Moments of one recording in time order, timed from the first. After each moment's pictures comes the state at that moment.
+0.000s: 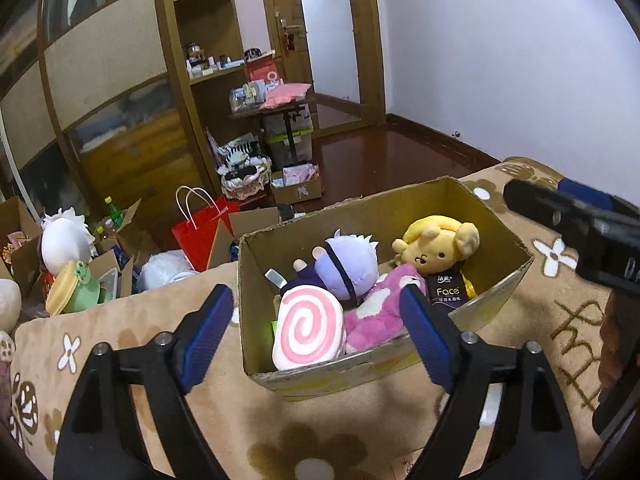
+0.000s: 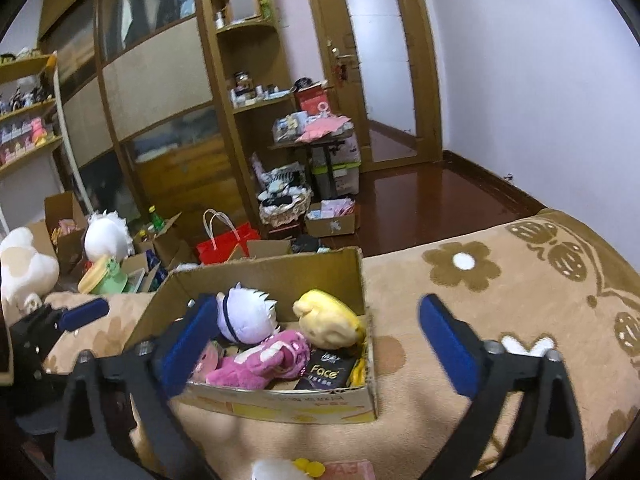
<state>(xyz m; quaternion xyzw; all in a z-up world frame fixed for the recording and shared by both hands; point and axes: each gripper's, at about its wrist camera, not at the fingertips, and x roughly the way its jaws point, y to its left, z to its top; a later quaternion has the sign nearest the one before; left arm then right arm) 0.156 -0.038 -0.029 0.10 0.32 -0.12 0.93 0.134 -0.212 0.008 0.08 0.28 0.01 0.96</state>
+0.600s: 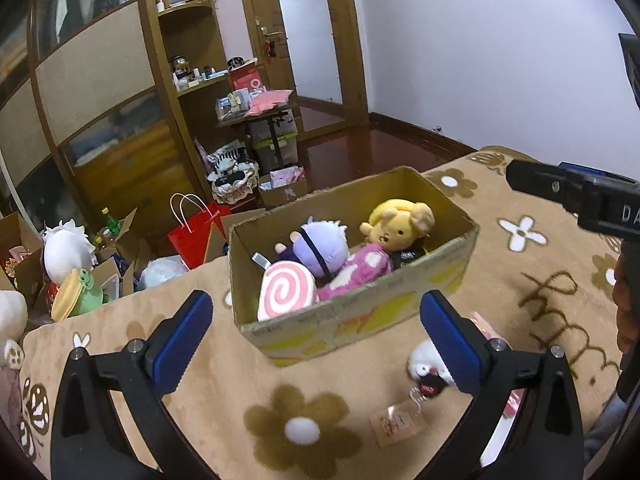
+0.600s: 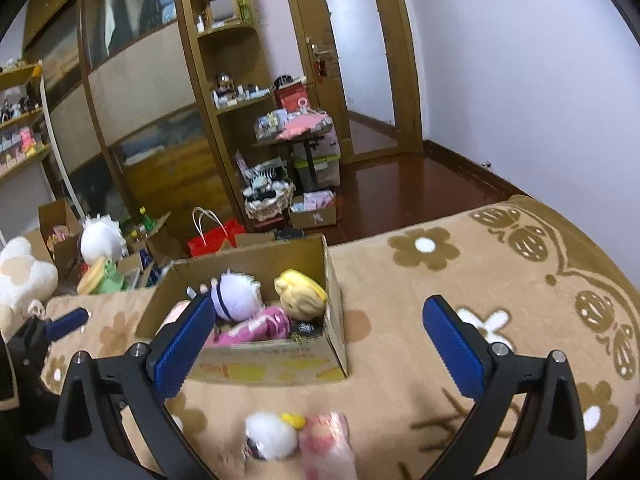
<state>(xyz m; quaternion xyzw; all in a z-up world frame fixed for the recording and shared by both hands) 0.100 -0.047 -0.013 0.13 0.32 -0.15 0.93 0.088 -0.233 0.033 0.09 0.31 -0.02 0.95</state>
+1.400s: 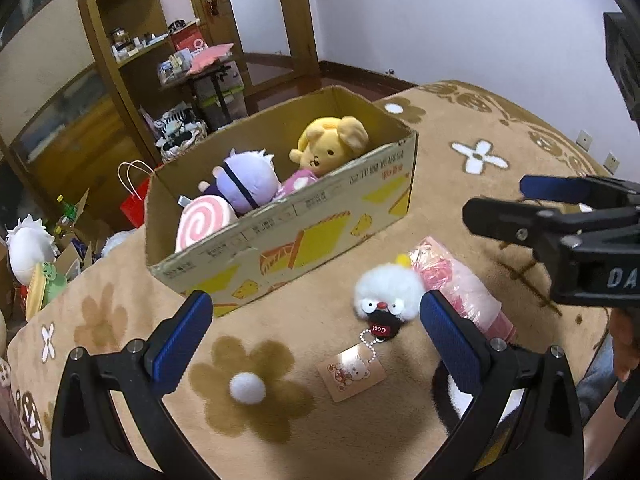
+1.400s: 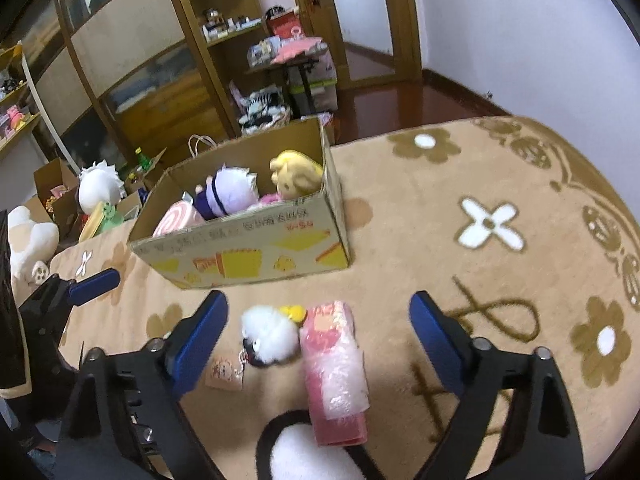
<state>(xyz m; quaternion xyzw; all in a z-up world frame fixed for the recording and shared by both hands) 0.086 -0.078 -0.060 0.17 0.41 -0.22 0.87 0.058 -0.227 -0.025 0.12 0.44 -0.01 0.89</state>
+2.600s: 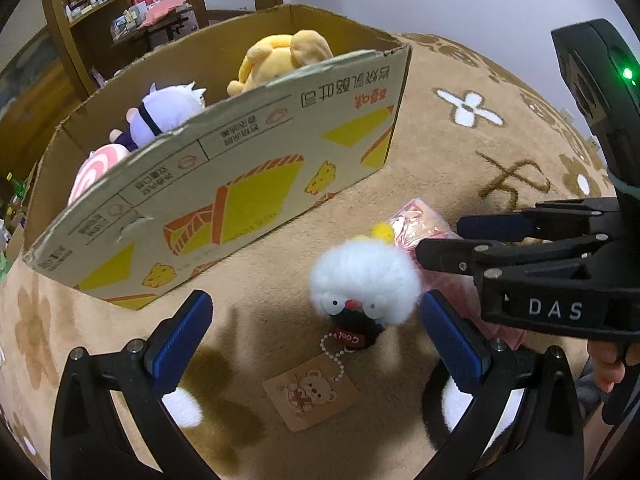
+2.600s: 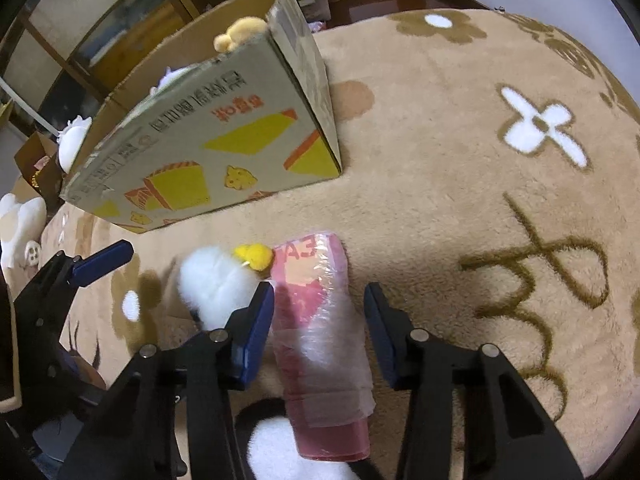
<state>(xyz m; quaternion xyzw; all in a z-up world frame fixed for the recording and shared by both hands) 0.120 -0.105 -0.127 0.15 0.49 -0.27 0.81 0.098 -0.237 -0.114 0.15 0.57 0.01 0.81</state>
